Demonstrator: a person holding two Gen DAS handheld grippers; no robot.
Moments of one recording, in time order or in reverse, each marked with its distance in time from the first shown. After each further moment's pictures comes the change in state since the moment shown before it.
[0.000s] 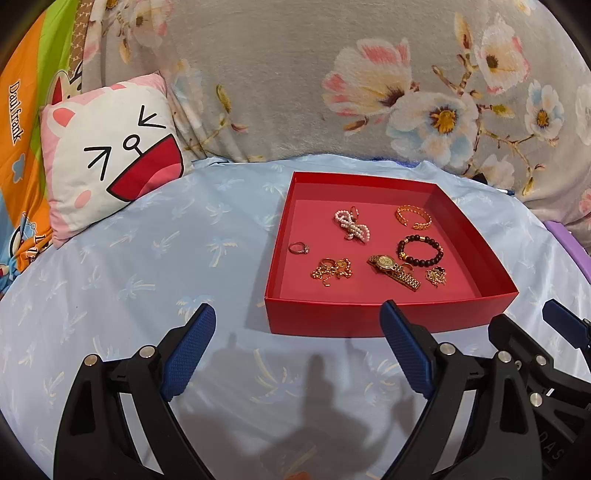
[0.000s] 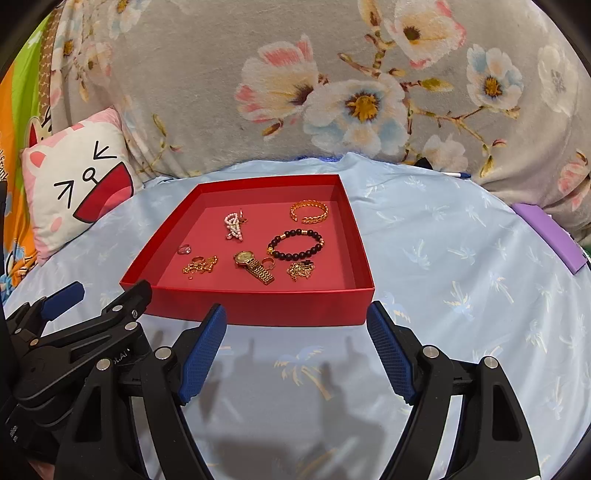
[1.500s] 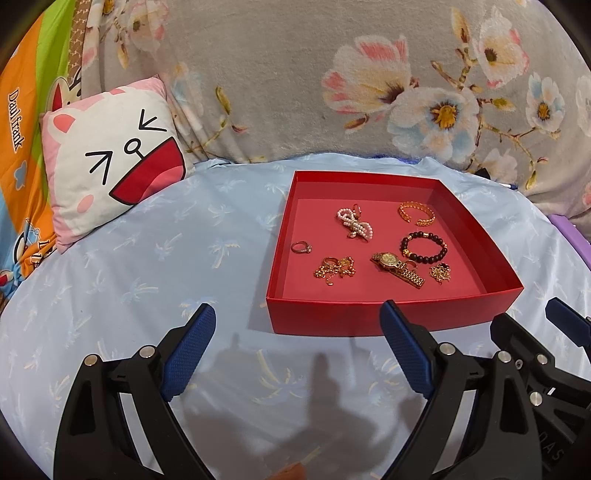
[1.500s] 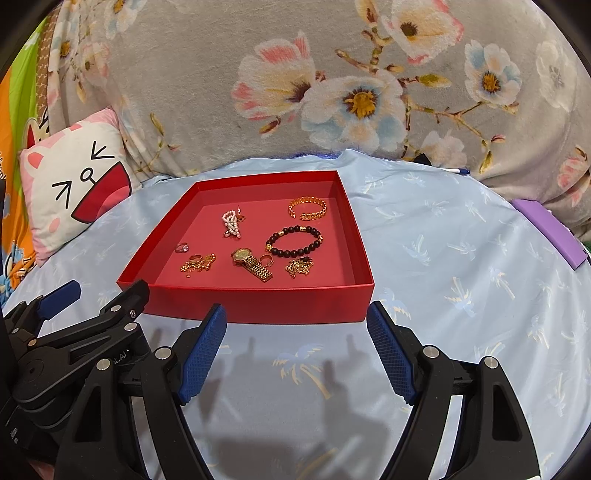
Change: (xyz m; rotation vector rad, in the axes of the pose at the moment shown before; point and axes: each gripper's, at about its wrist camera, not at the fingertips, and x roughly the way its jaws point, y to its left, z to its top) left arm 0.002 0.001 0.001 0.017 0.007 0.009; right arm 0.001 -0.001 -0.001 0.003 0.004 0.001
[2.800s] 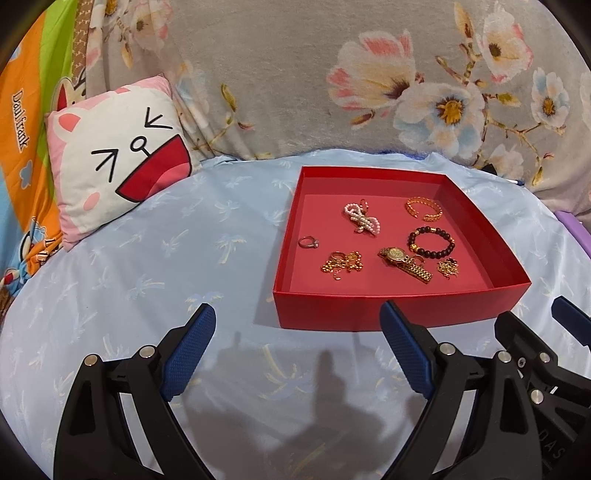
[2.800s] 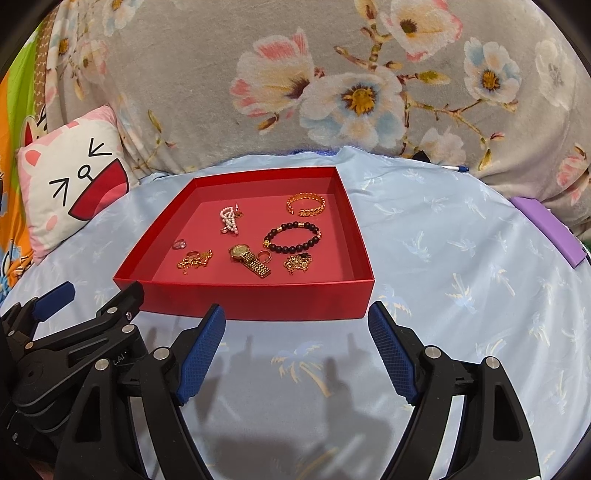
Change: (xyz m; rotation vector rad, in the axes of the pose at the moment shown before) left arm 0.001 0.004 -0.006 0.010 -0.002 0.043; right arm 0.002 -0.002 -0.002 0.000 0.003 -0.004
